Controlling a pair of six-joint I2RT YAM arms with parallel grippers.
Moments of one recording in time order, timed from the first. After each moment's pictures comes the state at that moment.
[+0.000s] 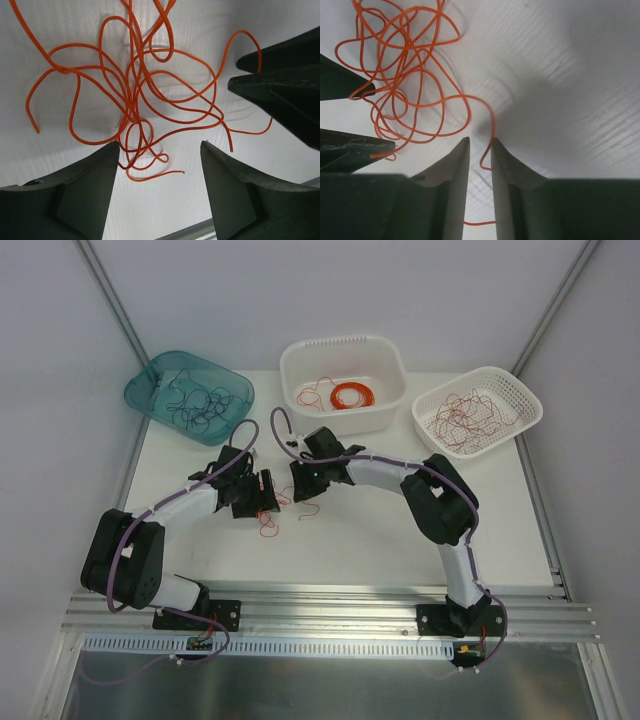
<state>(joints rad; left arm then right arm) -0.33 1.40 0.72 -0.36 0.20 -0.52 0.78 2.10 1.45 -0.28 -0.34 0.25</state>
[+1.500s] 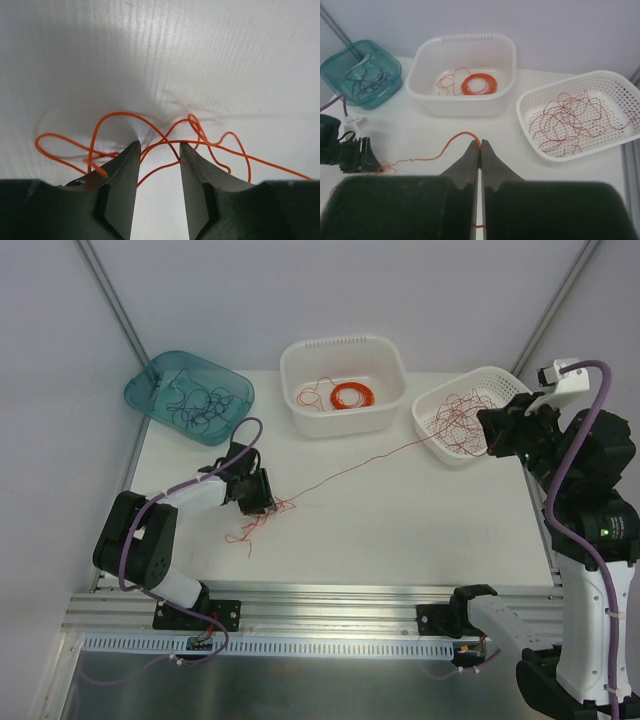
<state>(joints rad) -0.34 1.52 0.77 -0.33 0.15 -0.62 0.16 0.91 1.58 -0.82 -0.15 0.09</state>
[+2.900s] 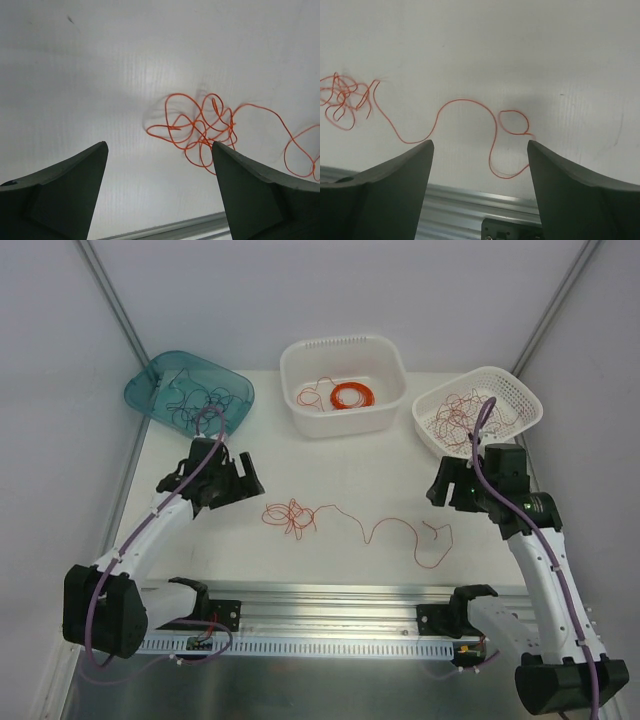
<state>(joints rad) -0.20 1.15 0.78 -0.52 0.10 -0.52 0.14 0.87 0.99 -0.91 -0.09 0.25</state>
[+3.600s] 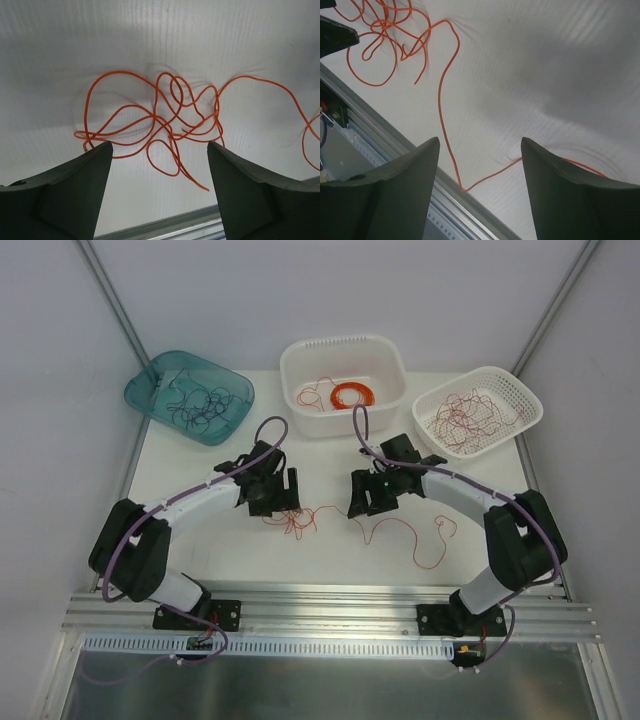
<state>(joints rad) -0.55 1.44 0.88 -0.51 0.06 -0.64 0.51 1.56 0.97 -0.49 -0.46 0.27</state>
